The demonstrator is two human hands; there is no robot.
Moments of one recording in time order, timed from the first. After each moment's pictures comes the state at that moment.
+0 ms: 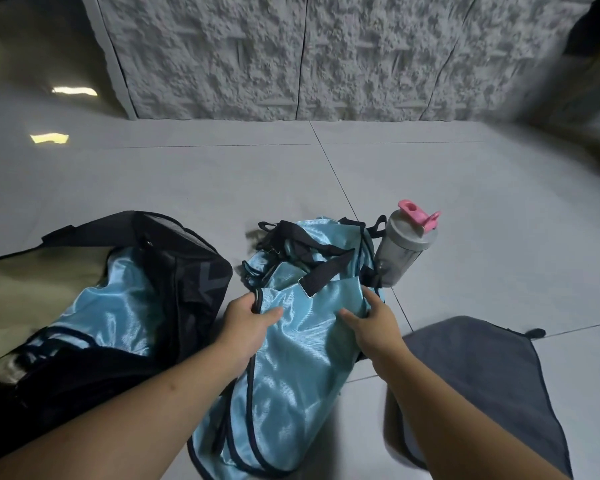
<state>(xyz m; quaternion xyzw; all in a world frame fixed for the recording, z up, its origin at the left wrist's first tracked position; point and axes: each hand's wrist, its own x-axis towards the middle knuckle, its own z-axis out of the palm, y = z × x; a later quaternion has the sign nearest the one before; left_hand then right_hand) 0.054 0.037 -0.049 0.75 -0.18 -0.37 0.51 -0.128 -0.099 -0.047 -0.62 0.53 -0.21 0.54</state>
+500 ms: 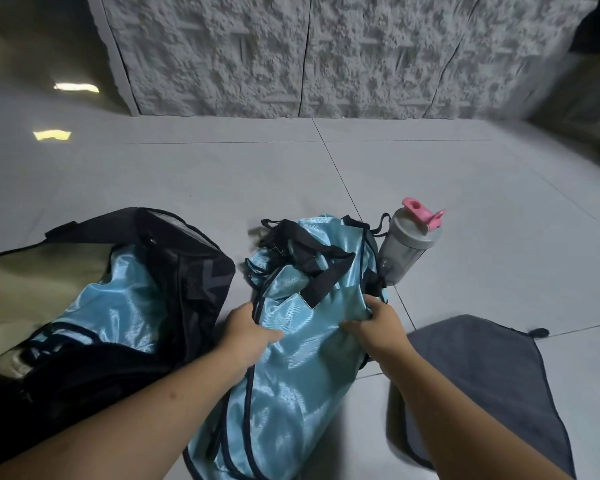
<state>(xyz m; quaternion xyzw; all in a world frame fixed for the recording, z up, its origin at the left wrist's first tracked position) 0.054 0.047 -0.058 0.82 -0.19 -0.37 0.40 -0.133 -0.102 -0.051 -0.65 0.53 -0.16 0.52</state>
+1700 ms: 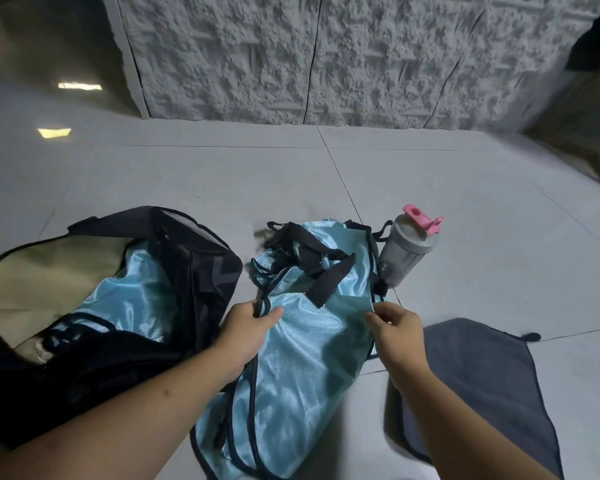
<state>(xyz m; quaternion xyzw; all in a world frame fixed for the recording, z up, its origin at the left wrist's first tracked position) 0.058 0.065 -0.046 0.75 -0.21 -0.39 0.49 -0.156 -0.084 -0.030 -0.64 0.51 -0.29 0.49</state>
